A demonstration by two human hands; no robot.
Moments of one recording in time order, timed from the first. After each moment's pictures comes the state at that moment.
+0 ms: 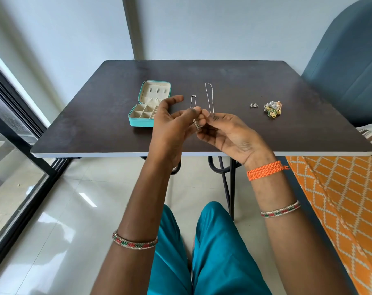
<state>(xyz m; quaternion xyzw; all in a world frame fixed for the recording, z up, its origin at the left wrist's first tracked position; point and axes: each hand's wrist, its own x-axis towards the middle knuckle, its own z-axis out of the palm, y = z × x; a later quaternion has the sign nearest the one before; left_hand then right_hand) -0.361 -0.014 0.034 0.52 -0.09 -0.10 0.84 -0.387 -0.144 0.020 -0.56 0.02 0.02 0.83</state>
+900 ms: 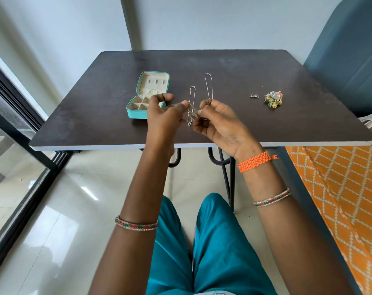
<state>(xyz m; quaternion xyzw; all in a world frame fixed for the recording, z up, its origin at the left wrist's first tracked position) -0.347 -0.012 0.021 0.63 -0.02 -0.04 0.77 -0.377 -0.130 0.008 -0.57 0.07 -0.05 0.82</state>
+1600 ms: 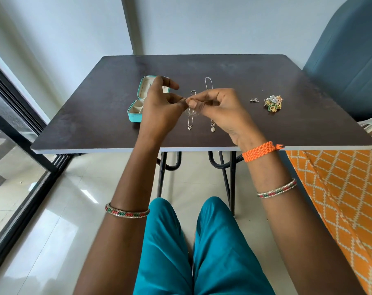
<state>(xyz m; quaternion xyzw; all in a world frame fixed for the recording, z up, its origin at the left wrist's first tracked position) -0.327 -0.003 0.040 0.77 -0.15 0.01 0.62 -0.364 -0.138 0.029 -0.79 0.02 -0.18 0.58</state>
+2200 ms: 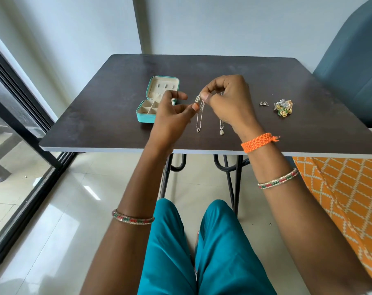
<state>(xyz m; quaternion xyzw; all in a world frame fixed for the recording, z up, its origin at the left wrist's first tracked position) -0.314 0.000 0.014 0.68 -0.13 -0.07 0.72 -0.337 -0.131 0.043 -0.86 0.10 -0.27 0.42</state>
